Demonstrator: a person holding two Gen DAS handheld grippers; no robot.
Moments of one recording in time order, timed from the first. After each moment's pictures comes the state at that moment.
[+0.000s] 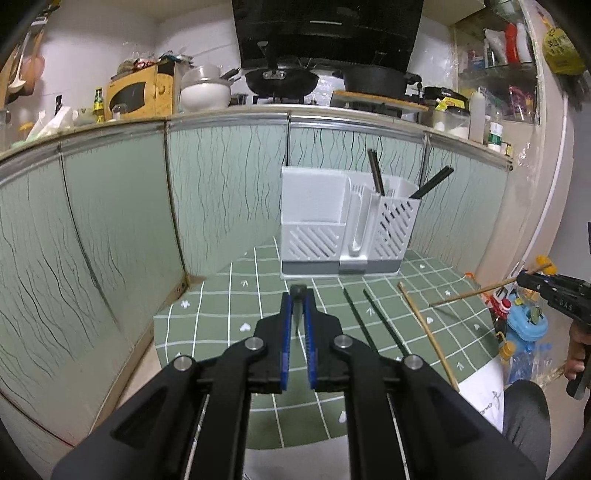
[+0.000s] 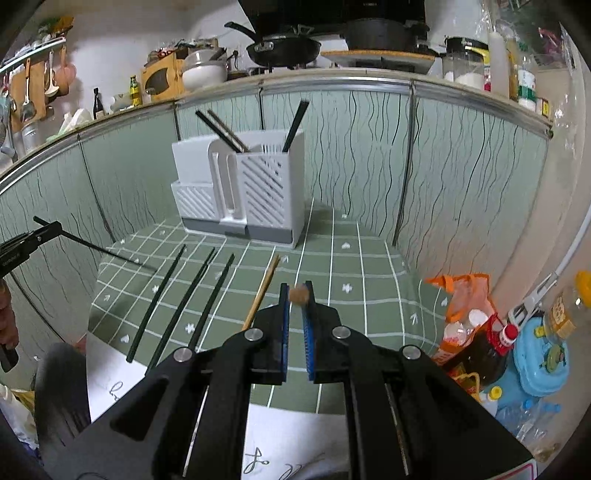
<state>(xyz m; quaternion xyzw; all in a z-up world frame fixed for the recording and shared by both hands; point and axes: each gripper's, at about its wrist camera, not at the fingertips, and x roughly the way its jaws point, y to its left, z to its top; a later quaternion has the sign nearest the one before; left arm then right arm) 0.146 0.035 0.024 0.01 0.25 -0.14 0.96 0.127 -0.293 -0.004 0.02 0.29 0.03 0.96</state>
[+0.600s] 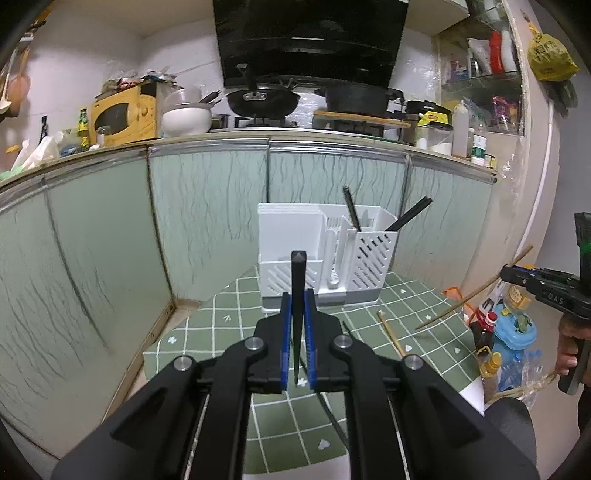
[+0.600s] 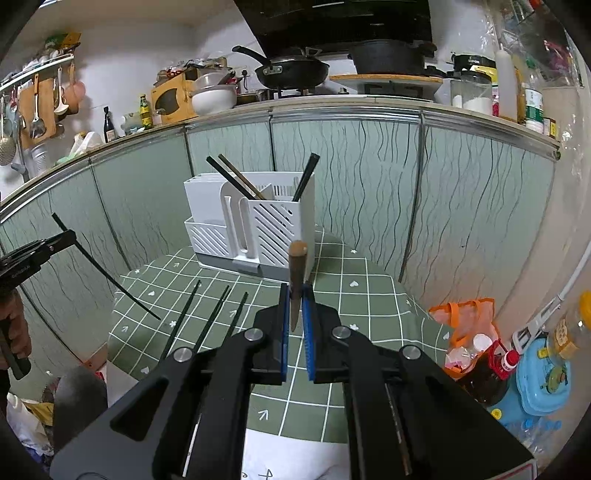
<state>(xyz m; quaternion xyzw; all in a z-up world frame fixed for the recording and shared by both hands) 0.155 0.016 0.063 0.02 0.22 -0.17 0.96 0.141 -0.292 0.040 0.02 0.27 0.05 0.96</state>
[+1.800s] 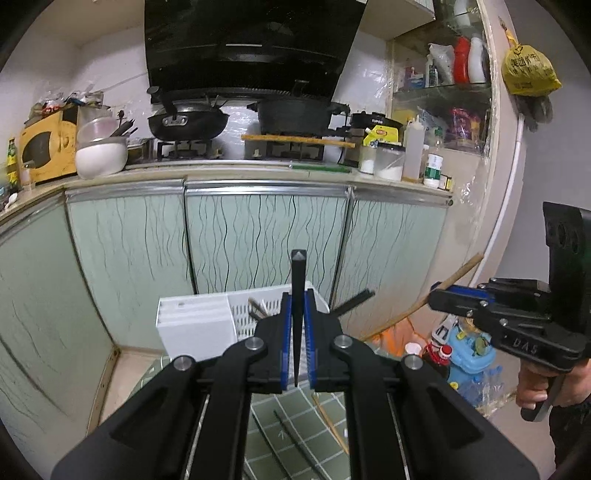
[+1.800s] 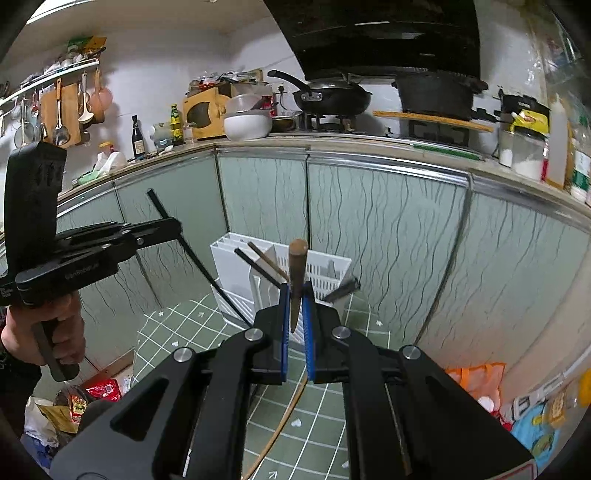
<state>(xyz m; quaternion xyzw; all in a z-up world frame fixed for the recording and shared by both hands) 0.256 -0.089 0.158 0.02 0.21 -0.28 0.94 0.226 -0.274 0.145 -0.01 0.25 0.12 0.96</state>
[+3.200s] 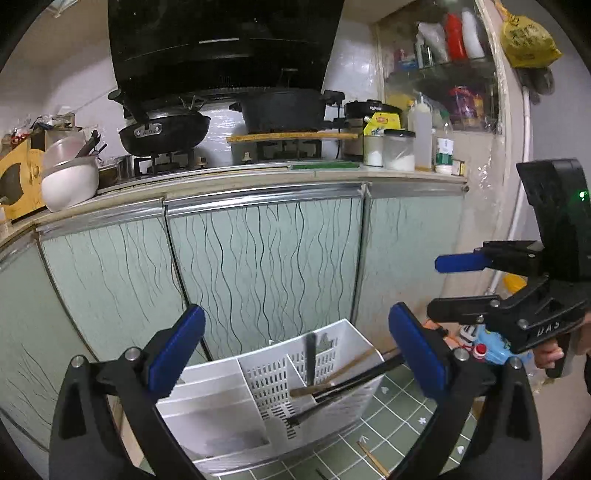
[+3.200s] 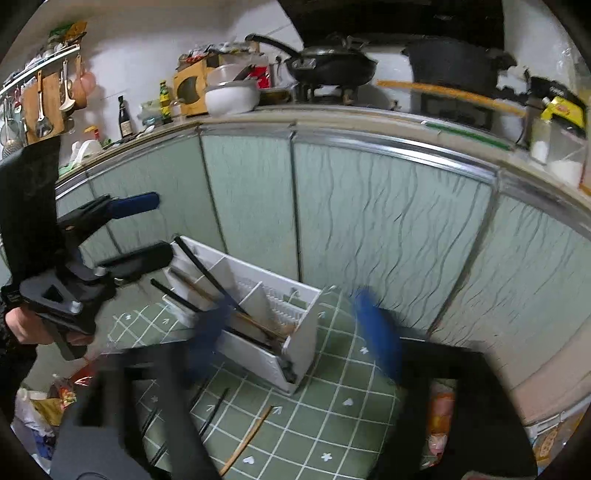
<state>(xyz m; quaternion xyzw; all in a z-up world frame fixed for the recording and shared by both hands) 0.359 -0.122 0.137 0.07 0.20 -0.30 0.93 0.348 -0.315 0.126 -0.02 0.29 0.13 0.95</state>
